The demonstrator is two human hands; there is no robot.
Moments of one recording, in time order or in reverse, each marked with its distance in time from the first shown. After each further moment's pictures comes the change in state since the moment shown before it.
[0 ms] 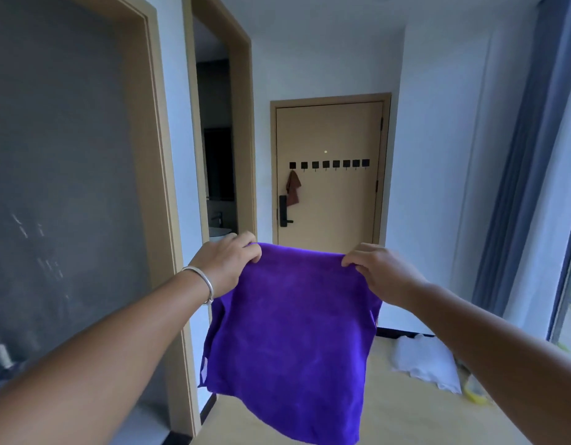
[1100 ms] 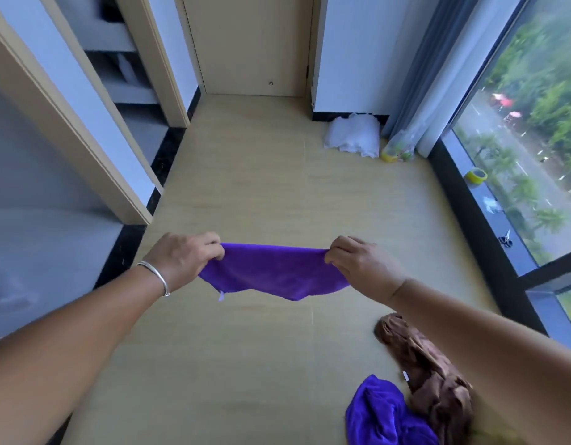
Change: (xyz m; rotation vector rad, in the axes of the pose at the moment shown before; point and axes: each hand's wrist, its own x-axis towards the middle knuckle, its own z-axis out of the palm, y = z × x) left_hand -0.266 0.214 0.228 -0.399 -0.416 0.303; right_hand -0.402 -0.037 0.191 0.137 -0.394 0.154
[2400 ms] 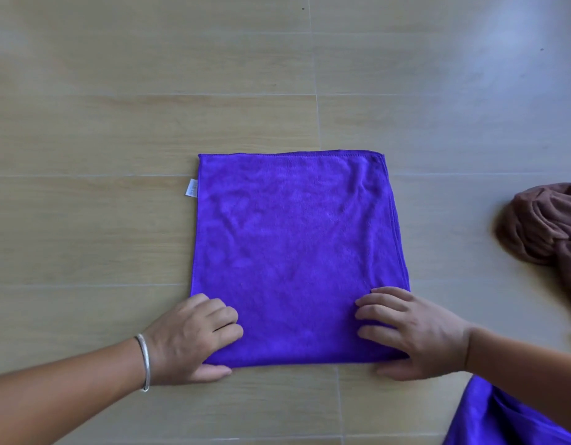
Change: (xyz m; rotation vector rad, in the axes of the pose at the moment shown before) left_hand -0.092 0.137 0.838 -0.170 -0.308 0.426; right_hand -0.304 0.217 0.780 0.127 -0.324 -0.342
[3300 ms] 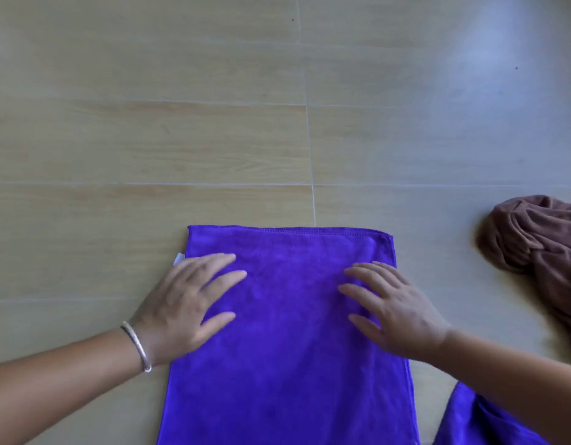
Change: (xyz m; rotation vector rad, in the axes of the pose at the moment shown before) left_hand 0.023 -0.024 -0.004 -0.105 0.320 -0.384; right_hand 0.026 0.002 -0.008 -0.087 0.136 0.464
